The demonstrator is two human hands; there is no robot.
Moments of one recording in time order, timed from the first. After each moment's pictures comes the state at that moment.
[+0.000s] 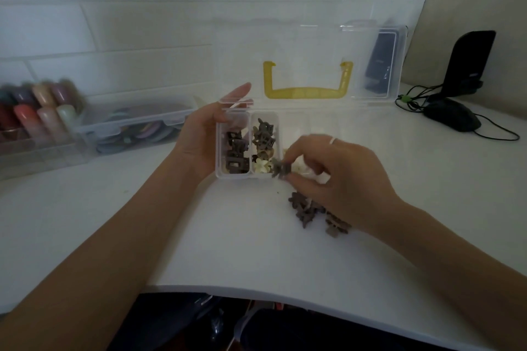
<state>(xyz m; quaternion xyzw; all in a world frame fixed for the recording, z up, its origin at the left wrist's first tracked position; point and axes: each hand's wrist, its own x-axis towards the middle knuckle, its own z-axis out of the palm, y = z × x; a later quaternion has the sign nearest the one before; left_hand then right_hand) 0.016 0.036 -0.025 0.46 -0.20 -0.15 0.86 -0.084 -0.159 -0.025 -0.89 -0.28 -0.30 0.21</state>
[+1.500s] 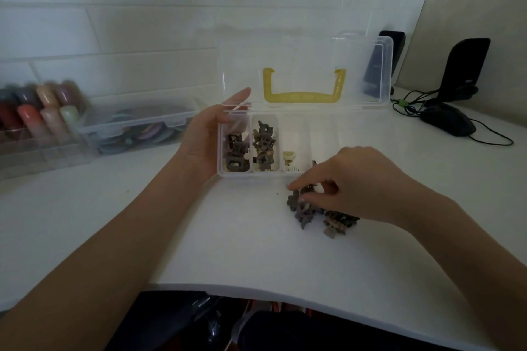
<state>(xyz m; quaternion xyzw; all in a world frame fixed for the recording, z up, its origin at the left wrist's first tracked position) 0.013 0.032 -0.025 0.48 -0.16 -0.12 0.85 -0.085 -0.176 -0.006 -0.96 -0.27 -0.09 0.07</state>
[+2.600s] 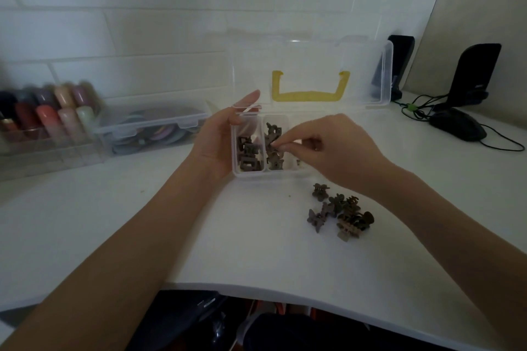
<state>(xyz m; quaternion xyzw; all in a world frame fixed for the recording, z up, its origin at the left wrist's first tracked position) 0.010 0.033 -0.023 0.46 -0.14 -0.12 0.87 -0.052 -0.141 0.006 -0.92 -0.25 -0.21 0.22</state>
